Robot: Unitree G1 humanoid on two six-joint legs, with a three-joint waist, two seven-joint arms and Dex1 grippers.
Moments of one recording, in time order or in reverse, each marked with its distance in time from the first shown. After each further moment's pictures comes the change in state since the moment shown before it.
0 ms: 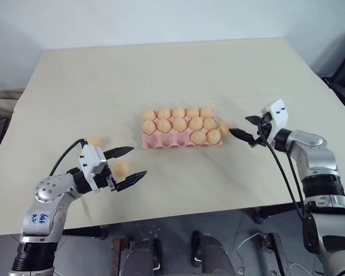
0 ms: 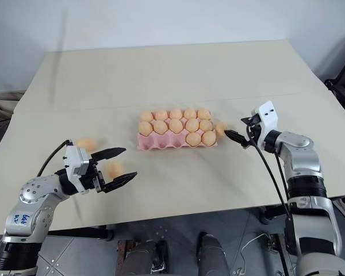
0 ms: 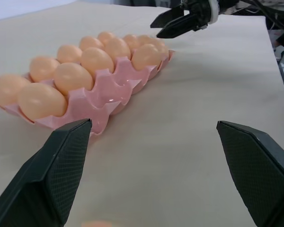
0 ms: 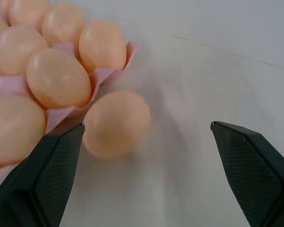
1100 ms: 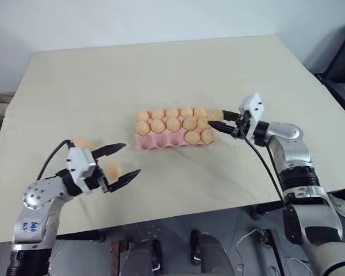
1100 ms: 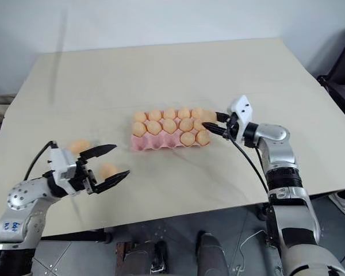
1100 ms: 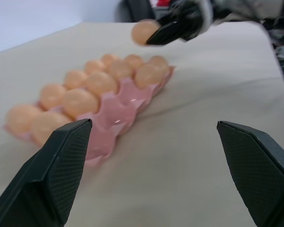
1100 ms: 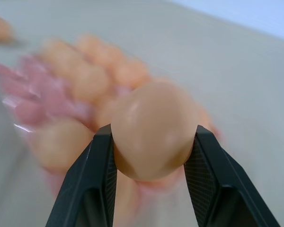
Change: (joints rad) left arm 0.064 0.002 0.097 -0.021 -0.008 -0.106 -0.021; right arm -0.024 0.126 0.071 -0.151 -0.005 -0.179 0.197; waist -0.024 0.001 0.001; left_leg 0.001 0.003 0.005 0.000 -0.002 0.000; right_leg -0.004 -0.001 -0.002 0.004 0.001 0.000
